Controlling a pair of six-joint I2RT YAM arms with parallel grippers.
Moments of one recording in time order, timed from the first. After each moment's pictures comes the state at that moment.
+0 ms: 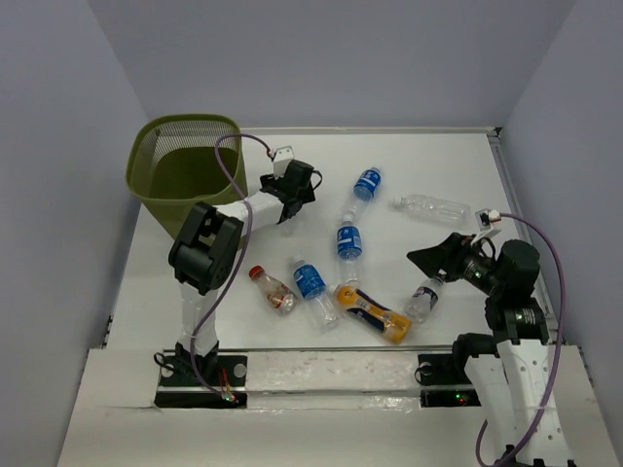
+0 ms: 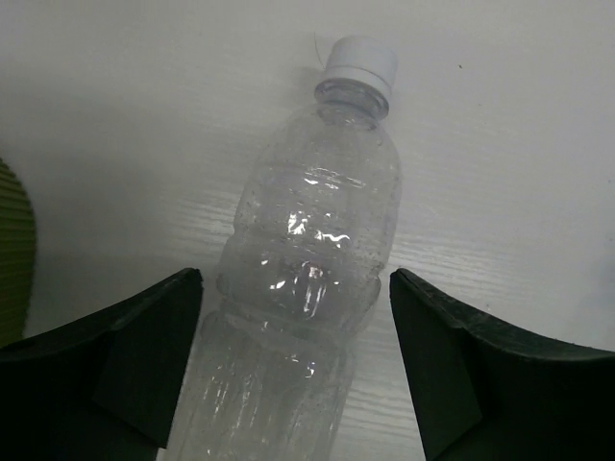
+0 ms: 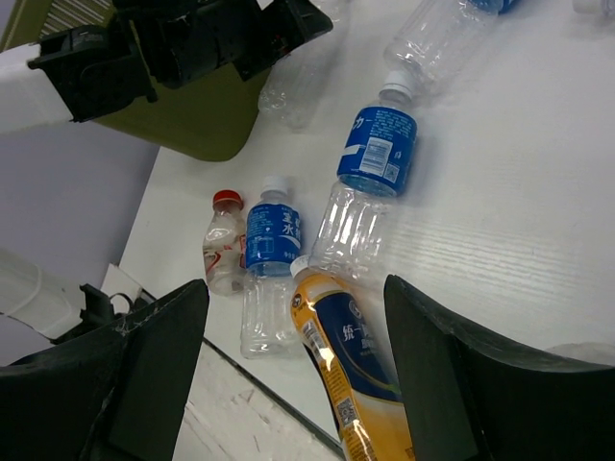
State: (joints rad) left arm -0.55 1.98 1.32 -0.08 -0.52 -0.59; right arm -0.04 0.45 0.56 -0.40 -0.71 0.55
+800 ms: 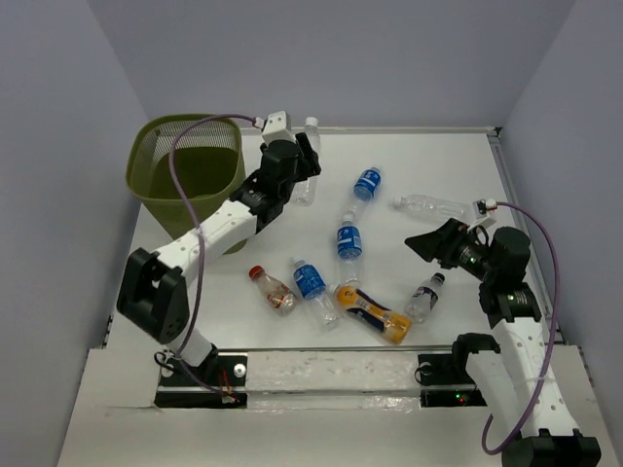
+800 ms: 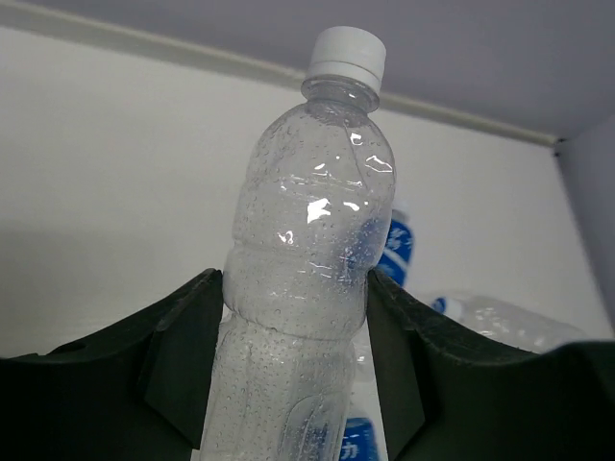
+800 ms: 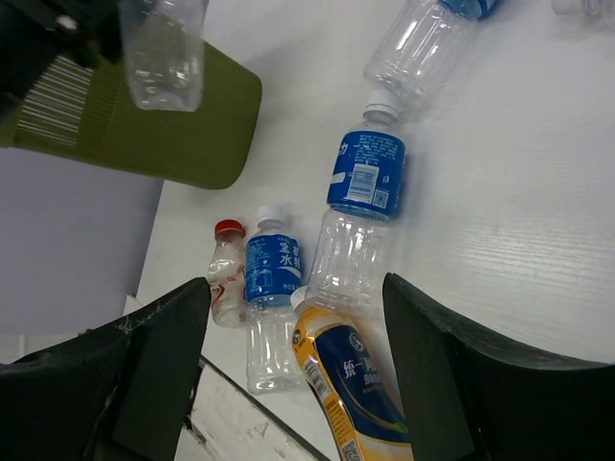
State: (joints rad) left arm -0.59 1.66 1.26 0.02 -0.39 -0.55; right arm -0.02 0.60 0.52 -0.21 -0.66 0.66
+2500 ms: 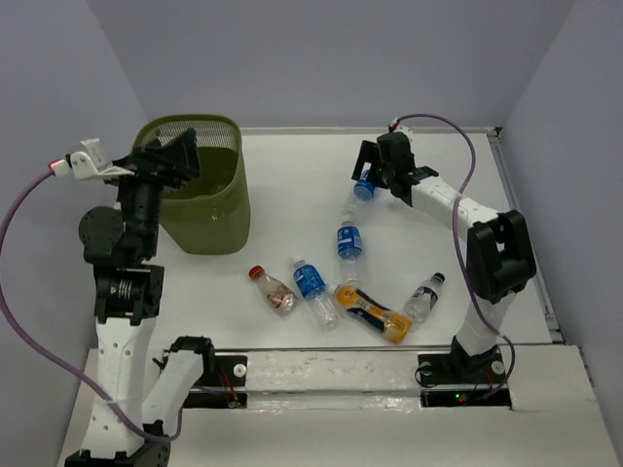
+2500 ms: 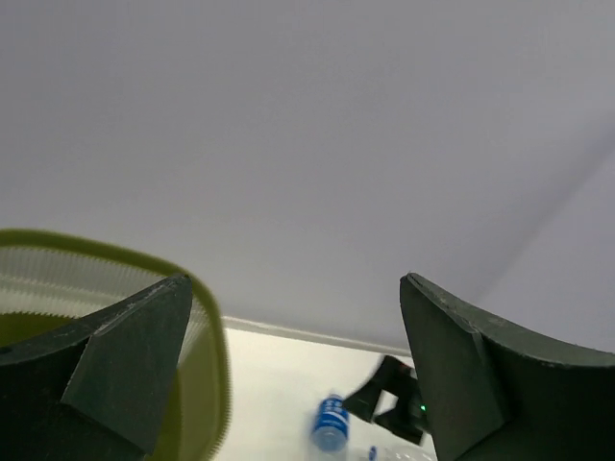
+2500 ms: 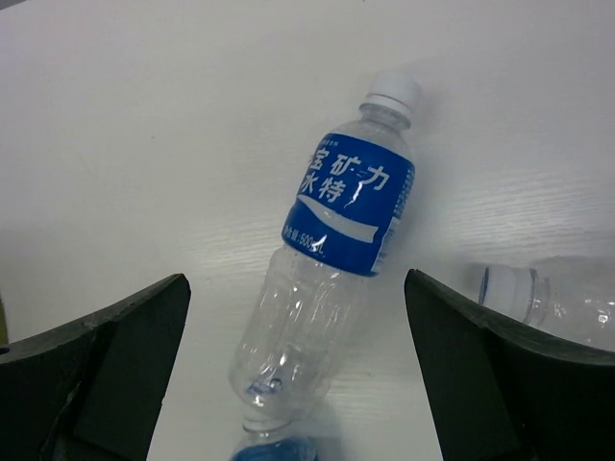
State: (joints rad) left arm -0.07 0.78 1.11 -0.01 -0.04 -0.54; right arm 0.41 1.81 1.39 -0.17 0.22 0.53
